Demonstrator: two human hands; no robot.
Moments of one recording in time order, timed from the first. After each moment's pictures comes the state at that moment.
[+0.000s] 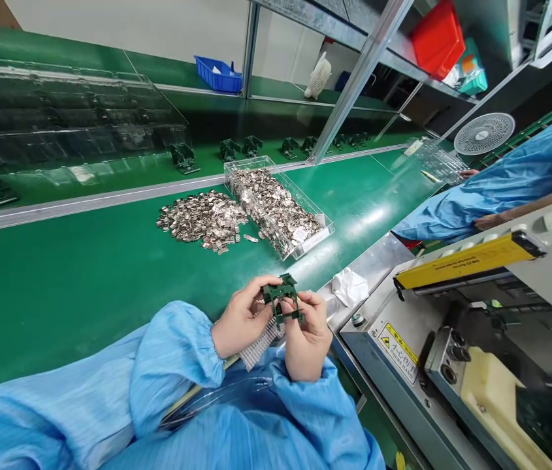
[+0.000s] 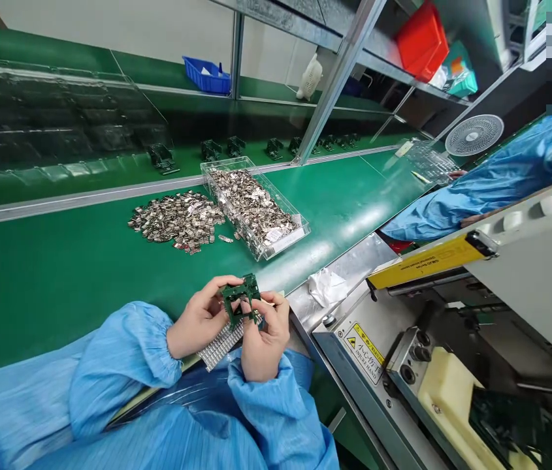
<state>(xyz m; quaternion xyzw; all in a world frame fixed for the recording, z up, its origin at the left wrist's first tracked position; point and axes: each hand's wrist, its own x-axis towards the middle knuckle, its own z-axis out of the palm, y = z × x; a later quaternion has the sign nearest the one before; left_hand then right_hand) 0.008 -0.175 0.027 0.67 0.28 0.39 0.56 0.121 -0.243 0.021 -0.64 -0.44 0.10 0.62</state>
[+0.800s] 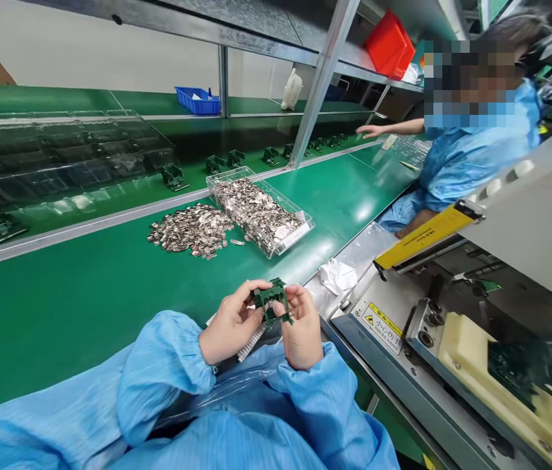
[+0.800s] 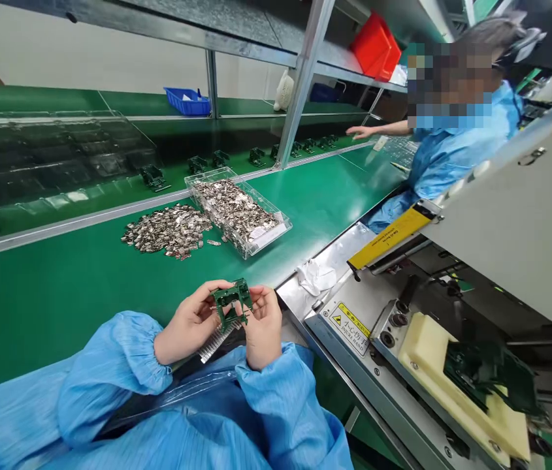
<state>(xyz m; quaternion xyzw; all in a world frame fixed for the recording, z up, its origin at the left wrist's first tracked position) 0.000 -0.188 0.040 0.71 0.27 0.35 0.55 0.128 -0.250 0.029 -0.52 -0.30 0.38 0.70</state>
